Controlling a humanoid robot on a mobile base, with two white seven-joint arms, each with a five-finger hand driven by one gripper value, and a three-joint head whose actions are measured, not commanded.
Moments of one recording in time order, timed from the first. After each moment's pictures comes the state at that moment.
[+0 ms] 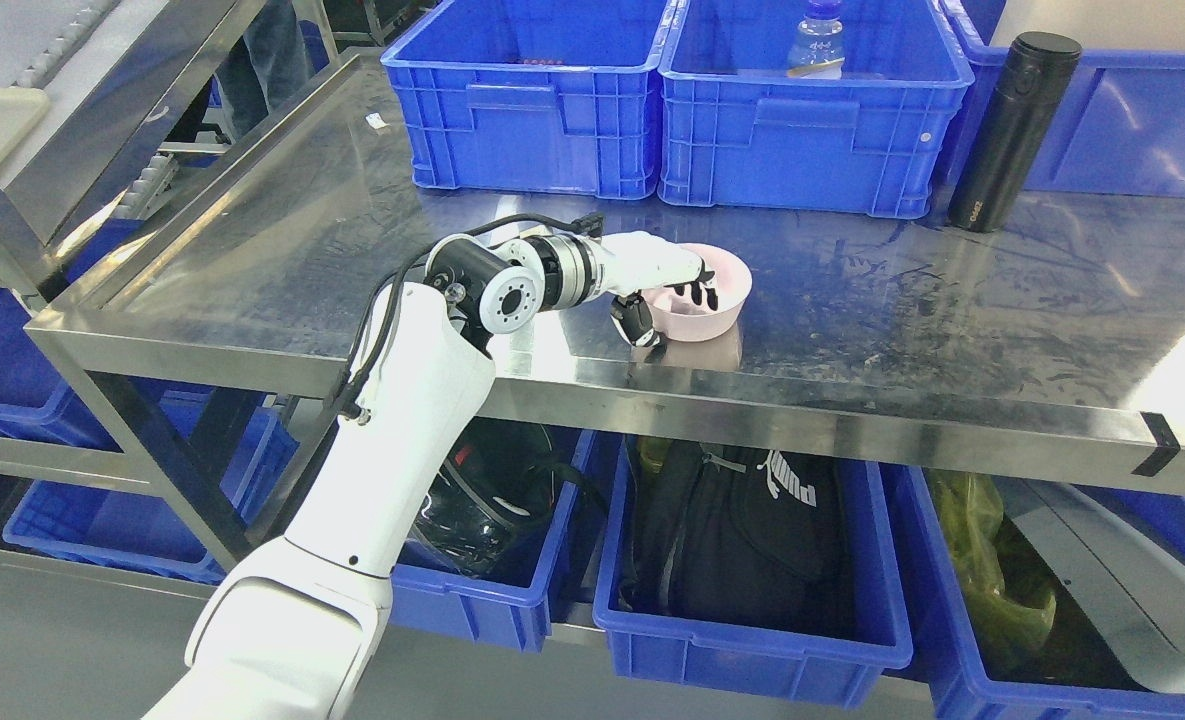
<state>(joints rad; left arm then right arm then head) -0.81 0.01 -0.37 -1.18 -0.92 -0.28 -0.90 0.00 0.00 0.05 0.00 0.05 -0.08 -0.02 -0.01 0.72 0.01</state>
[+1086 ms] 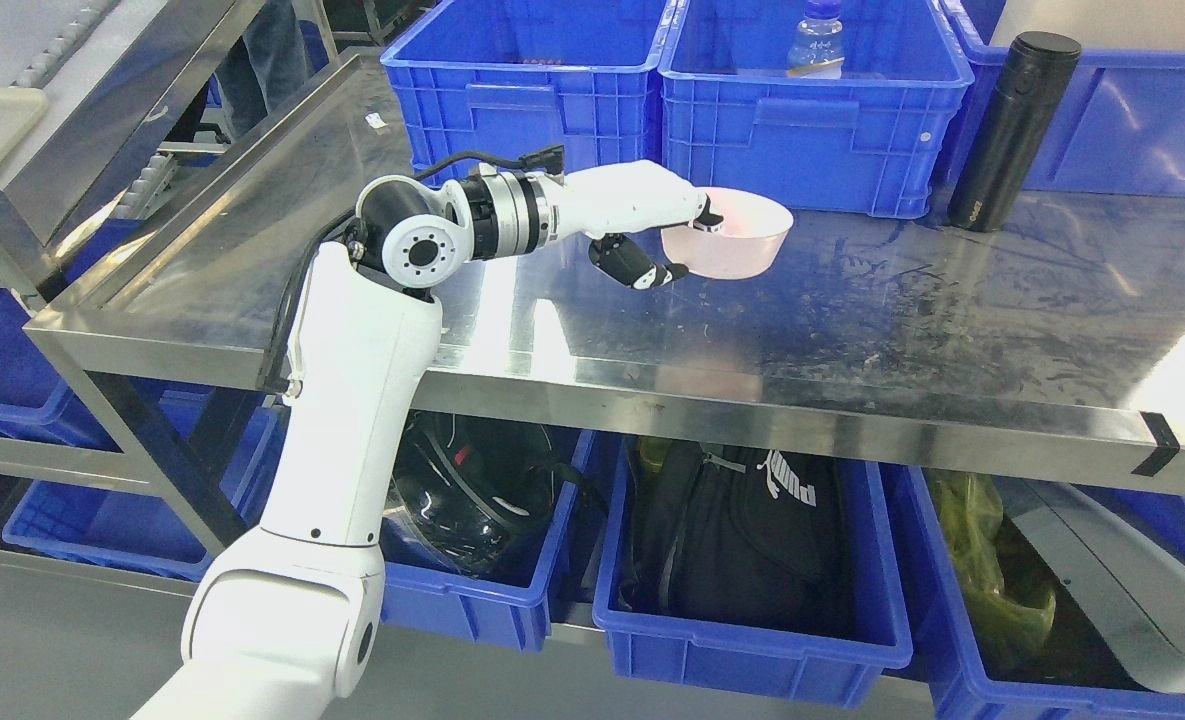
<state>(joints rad) -0.84 0.00 -0.13 -1.28 -0.71 -0.59 -1.02 0.00 0.00 0.05 0.00 0.05 -0.08 -0.02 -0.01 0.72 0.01</state>
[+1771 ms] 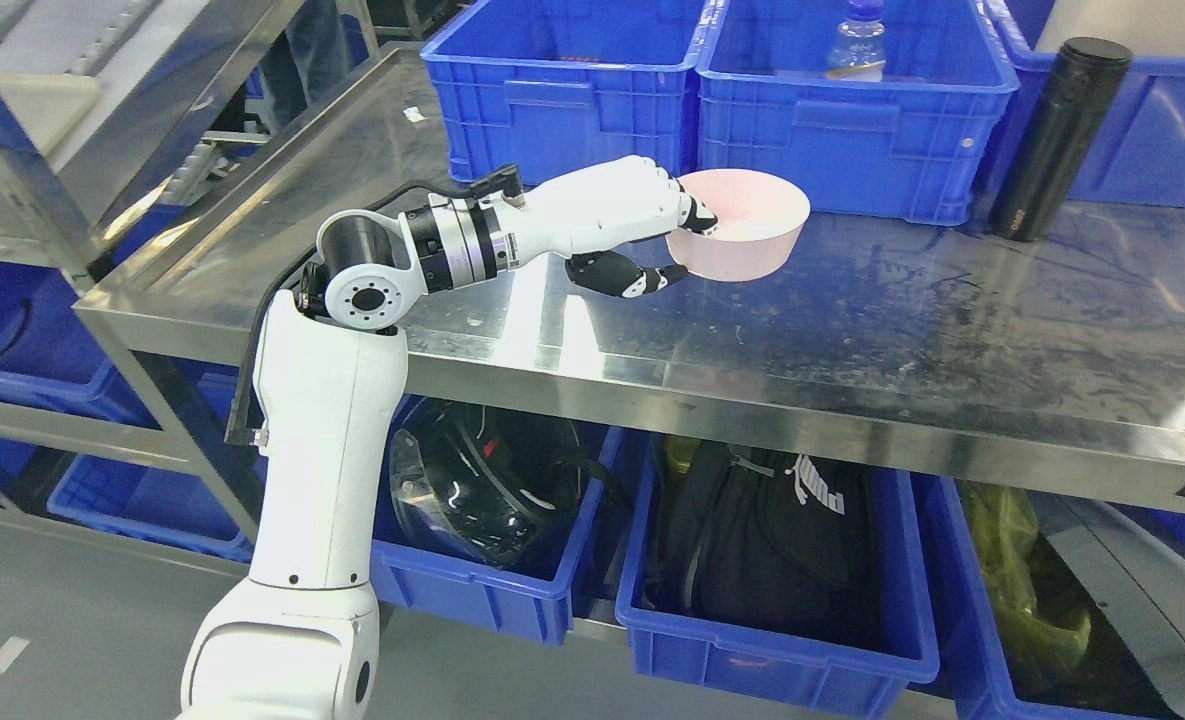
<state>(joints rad) -0.73 0.00 -0.04 -1.39 -0.60 -0.76 -1.00 0.00 0.00 0.05 0.00 0.05 -0.08 -0.02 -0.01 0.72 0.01</state>
